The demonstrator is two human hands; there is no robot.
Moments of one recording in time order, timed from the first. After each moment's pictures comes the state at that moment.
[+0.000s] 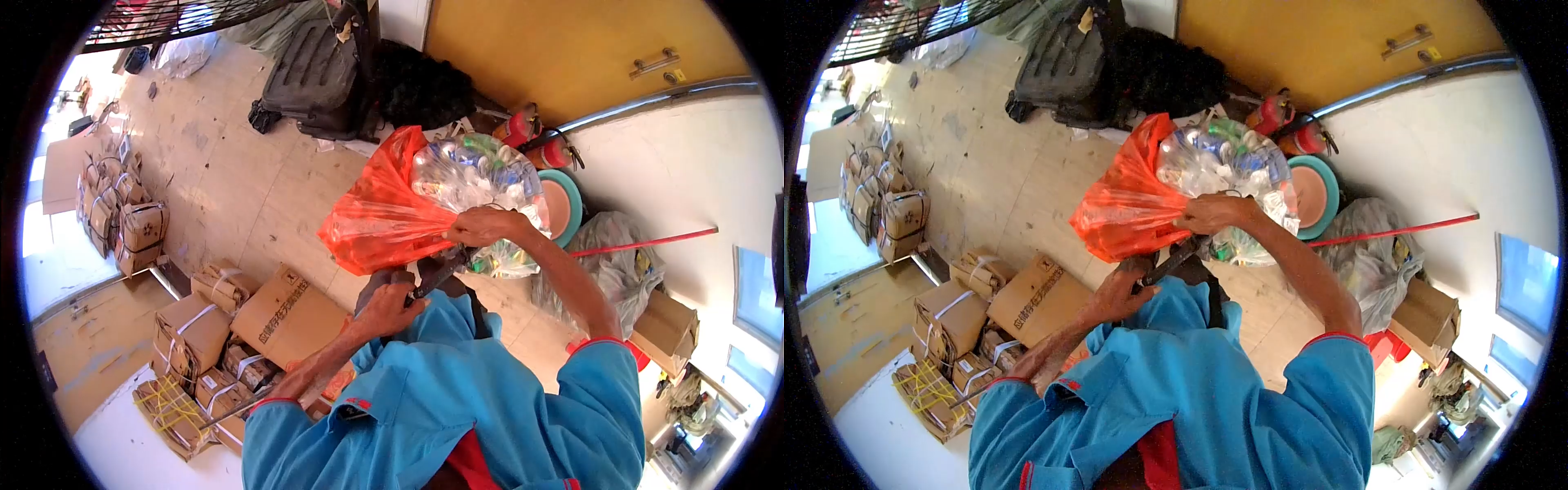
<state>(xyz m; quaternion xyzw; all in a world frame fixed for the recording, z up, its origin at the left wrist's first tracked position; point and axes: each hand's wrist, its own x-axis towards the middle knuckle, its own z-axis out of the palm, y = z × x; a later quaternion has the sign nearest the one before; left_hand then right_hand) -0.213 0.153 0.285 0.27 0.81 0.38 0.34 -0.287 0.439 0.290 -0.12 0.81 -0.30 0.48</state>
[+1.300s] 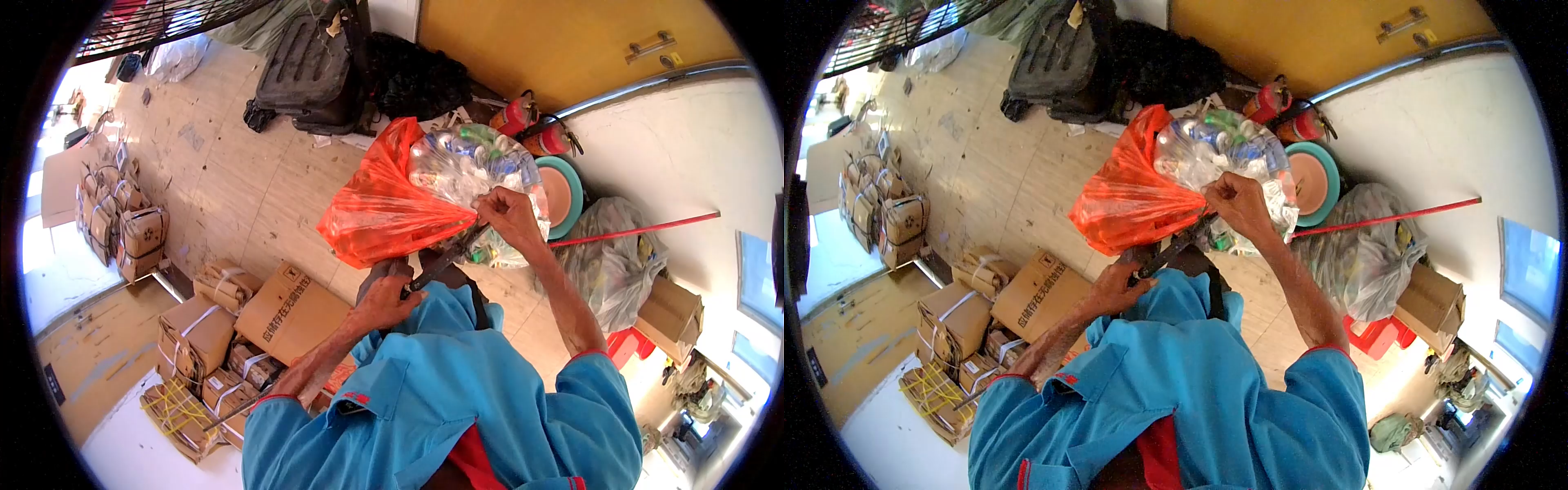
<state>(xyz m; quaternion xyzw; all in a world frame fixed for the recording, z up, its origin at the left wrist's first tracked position) -0.227 0.159 0.301 0.21 0.79 0.35 0.46 -0.225 0.459 0.293 0.16 0.83 -0.54 0.07</state>
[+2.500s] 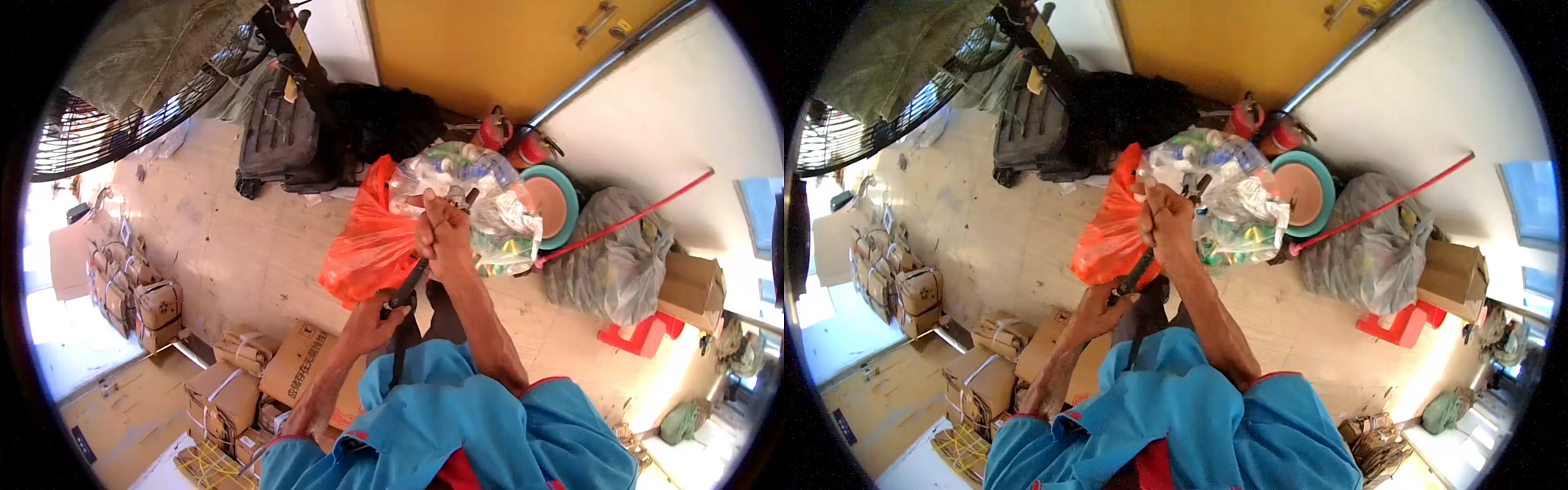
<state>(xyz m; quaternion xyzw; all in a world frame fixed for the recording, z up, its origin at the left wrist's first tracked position) -0.264 0.188 0.313 0.23 0.76 0.46 0.40 -0.271 0.385 0.329 0.31 0.38 -0.86 -0.13</state>
